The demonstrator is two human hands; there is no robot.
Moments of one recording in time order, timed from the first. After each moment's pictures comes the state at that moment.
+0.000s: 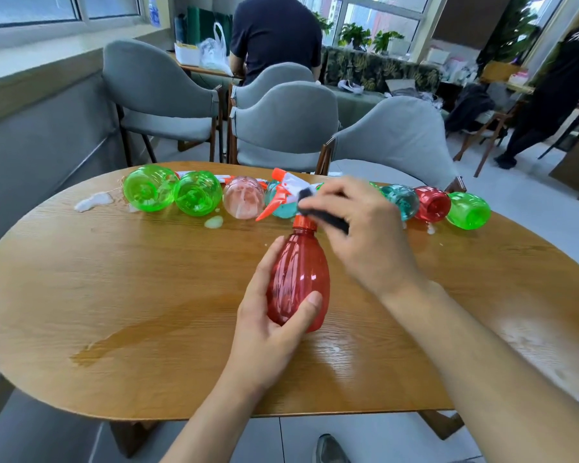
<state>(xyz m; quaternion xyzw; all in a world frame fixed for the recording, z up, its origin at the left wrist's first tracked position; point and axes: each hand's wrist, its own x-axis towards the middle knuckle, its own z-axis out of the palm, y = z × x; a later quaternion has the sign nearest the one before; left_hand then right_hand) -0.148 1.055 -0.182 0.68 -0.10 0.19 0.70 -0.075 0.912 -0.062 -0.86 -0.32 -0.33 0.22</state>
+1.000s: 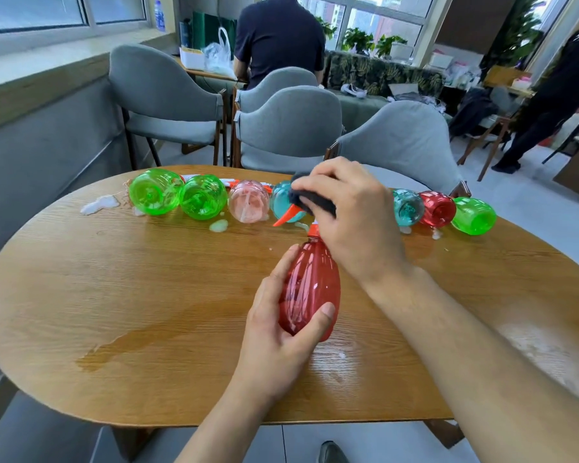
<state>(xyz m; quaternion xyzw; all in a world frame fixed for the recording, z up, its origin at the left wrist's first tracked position) -0.145 1.053 -0.190 0.71 -0.11 0.20 0.67 -0.068 0.939 -0.048 -0.85 -0.31 -0.38 0.20</state>
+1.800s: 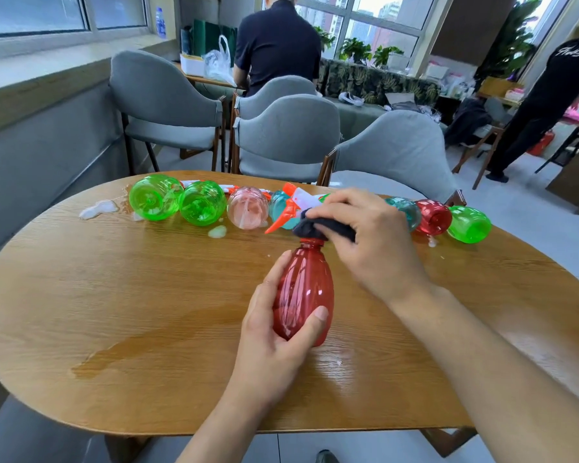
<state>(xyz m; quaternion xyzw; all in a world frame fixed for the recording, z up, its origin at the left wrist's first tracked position) -0.147 1.055 -0.186 0.70 -0.09 0.21 0.68 -0.068 0.911 -0.055 -0.87 -0.32 -0.32 0.20</state>
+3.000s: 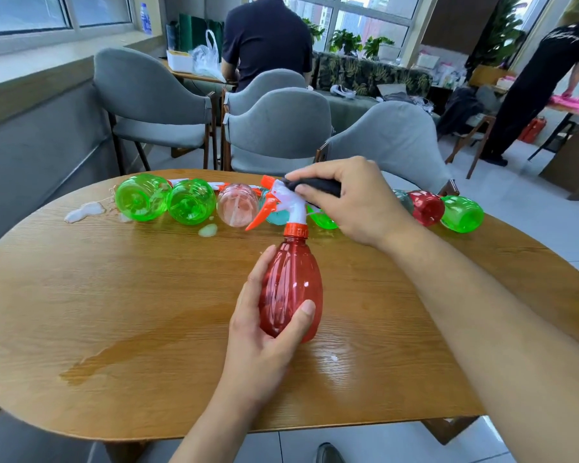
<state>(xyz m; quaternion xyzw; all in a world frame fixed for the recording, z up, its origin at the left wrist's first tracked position) -0.147 1.056 -0.186 0.68 -0.09 0.21 0.70 -0.034 0.919 -0.021 -0.89 -0.30 -0.17 0.30</state>
